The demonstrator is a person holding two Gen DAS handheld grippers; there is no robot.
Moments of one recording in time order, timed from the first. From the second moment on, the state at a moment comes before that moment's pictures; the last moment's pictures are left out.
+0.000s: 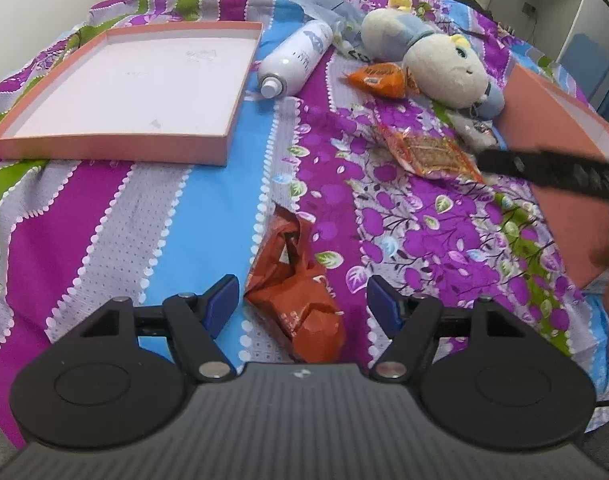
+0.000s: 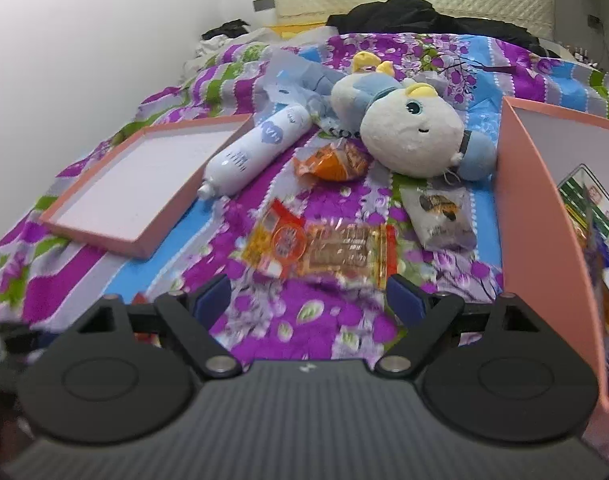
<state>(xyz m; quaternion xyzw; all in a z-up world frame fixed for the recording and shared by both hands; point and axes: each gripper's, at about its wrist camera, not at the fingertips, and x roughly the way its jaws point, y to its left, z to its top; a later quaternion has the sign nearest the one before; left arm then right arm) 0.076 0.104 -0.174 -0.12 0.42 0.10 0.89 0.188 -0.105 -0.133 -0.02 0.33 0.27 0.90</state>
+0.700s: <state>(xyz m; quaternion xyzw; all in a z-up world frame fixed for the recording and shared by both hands) 0.085 0.095 -0.191 -0.09 0.42 0.10 0.90 0.267 -0.066 -0.201 -0.07 0.36 0.24 0.90</state>
